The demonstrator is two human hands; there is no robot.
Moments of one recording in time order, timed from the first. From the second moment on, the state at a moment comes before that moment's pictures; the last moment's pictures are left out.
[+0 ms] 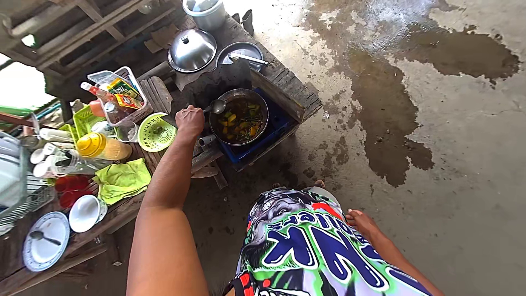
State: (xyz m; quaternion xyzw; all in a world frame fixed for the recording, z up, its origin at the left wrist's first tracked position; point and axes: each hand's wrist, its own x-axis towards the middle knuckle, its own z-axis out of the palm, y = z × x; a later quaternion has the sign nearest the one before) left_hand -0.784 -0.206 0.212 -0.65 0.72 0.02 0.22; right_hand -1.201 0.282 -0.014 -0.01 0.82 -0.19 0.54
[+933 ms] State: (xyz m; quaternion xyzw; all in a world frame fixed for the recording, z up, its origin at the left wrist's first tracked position) left_hand -0.885 -0.183 0.183 -0.76 0.62 0.08 0.17; right_hand -1.401 0.221 -0.021 -0.06 0.82 -0.16 0.55
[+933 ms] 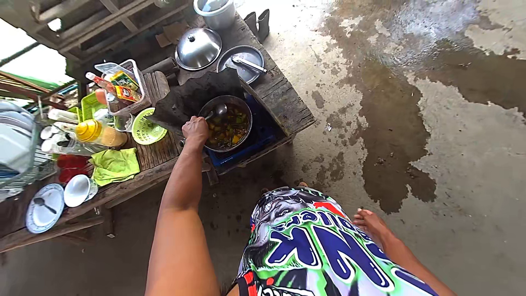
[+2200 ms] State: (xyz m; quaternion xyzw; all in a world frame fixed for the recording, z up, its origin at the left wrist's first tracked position) left_hand -0.897 -0.083 0.163 -0.77 0.59 0.22 0.13; right_hand -1.474 0.170 -0.022 -0.15 0.80 -0.10 0.57
